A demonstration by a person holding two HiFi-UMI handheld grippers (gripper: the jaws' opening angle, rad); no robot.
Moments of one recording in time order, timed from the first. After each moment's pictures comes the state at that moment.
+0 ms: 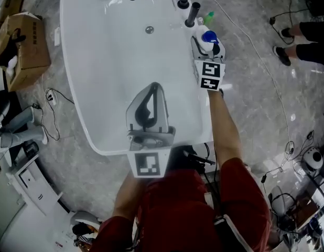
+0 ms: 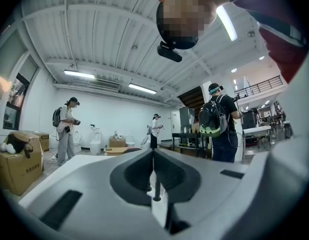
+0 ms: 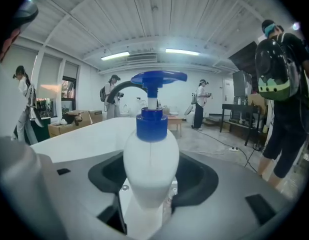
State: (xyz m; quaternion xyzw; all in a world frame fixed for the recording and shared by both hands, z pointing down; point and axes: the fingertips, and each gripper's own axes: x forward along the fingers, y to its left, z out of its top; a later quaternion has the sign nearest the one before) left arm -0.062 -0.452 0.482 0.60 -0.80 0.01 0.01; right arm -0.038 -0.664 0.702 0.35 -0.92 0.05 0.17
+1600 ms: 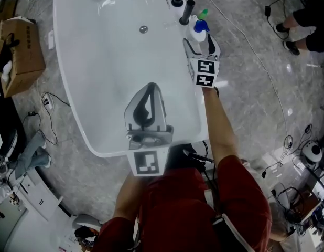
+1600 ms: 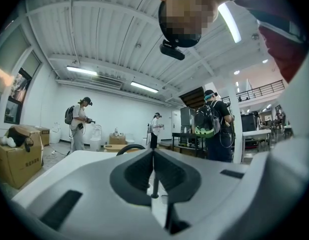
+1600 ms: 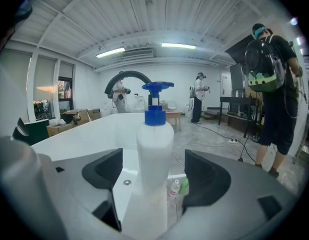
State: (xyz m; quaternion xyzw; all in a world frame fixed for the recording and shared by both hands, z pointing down) left arm -0.061 -0.446 0.496 0.60 -0.80 0.00 0.03; right arm -0.032 -0.659 0.735 0.35 -0.91 0.07 0.19
